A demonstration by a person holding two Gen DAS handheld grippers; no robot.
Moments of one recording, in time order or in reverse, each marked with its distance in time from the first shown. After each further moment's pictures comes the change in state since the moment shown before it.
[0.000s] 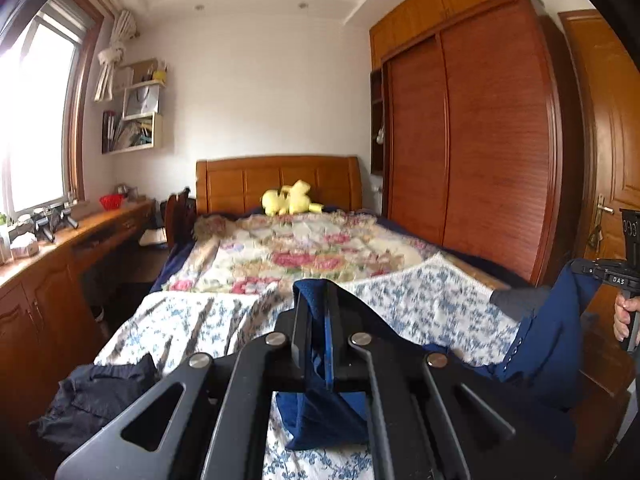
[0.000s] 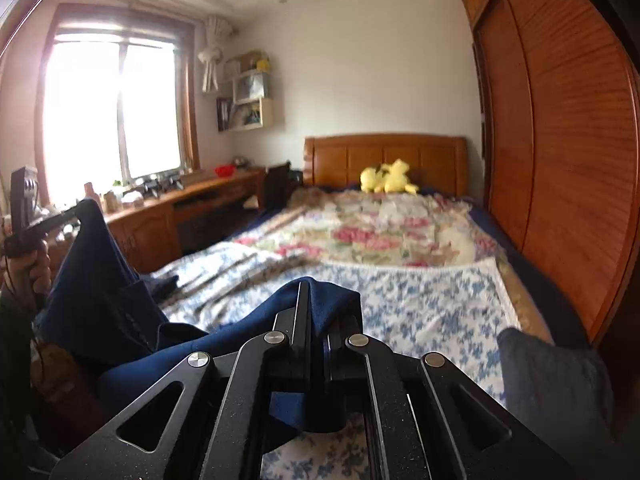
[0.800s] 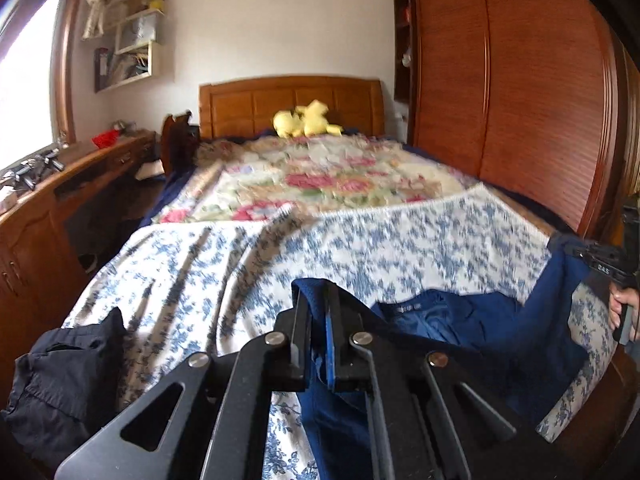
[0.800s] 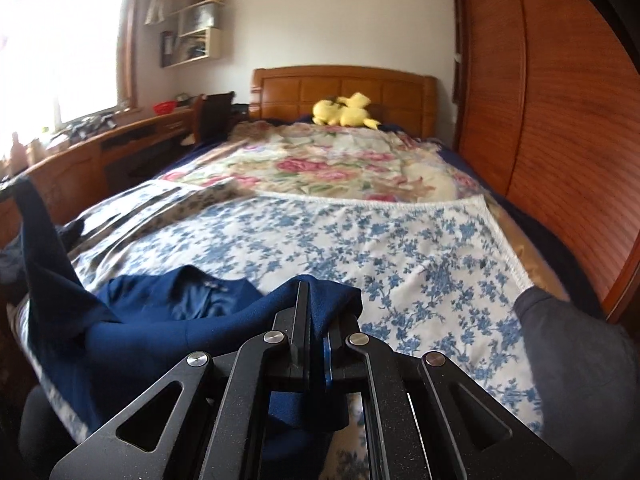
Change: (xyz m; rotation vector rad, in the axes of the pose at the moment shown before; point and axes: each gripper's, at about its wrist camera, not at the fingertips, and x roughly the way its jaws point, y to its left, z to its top) left arm 0.199 0.033 -0.083 -0.013 0.261 0.050; right arm 0.223 -0.069 -0.083 0.017 0.187 -0.182
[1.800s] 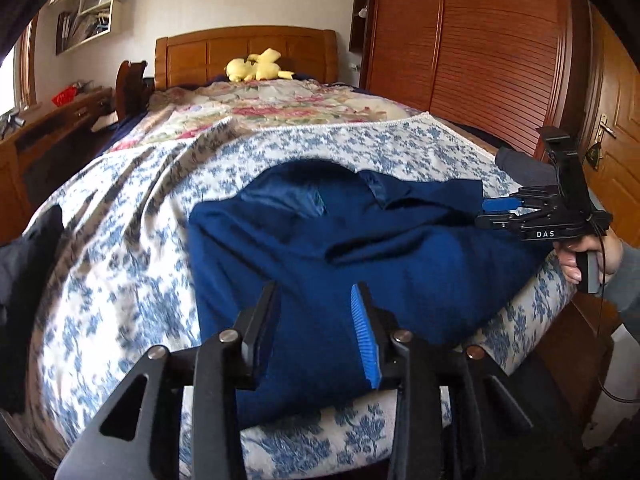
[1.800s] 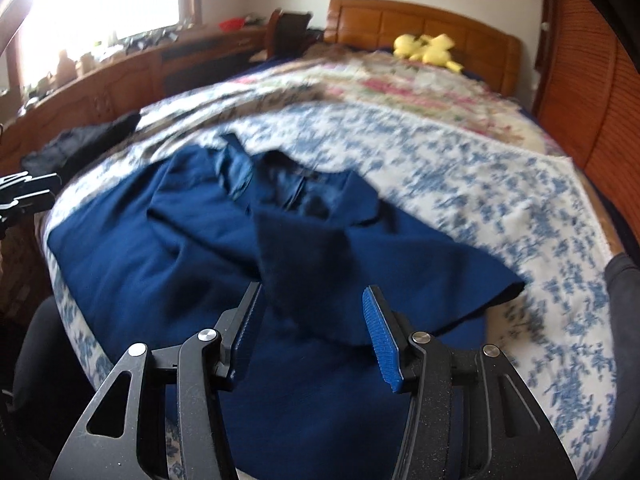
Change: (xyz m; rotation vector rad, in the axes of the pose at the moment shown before) left arm -0.021 -0.058 -0.149 0.014 0.141 -0.165; right arm 0.053 0.103 -0.089 -0.181 0.264 0.198
